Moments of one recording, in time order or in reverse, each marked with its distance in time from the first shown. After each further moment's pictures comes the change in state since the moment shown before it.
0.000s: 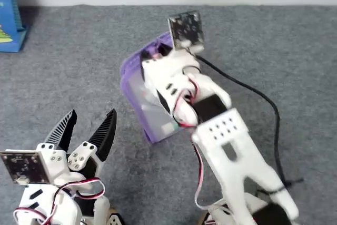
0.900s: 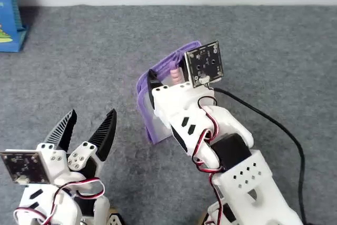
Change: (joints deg) left arm 0.0 0.0 0.0 0.0 0.0; right arm -2.5 -27.6 16.9 4.5 0.0
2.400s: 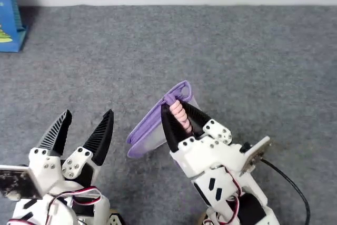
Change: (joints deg) left arm 0.3 -0.3 -4.0 -0.4 0.0; right arm -3.4 -56.9 43.3 -20.5 -3.4
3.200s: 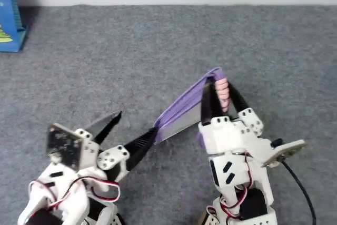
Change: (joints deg) left arm 20.8 10.3 0.9 -0.4 -3.9; right arm 18.5 -2.4 1.1 -10.1 -5.1
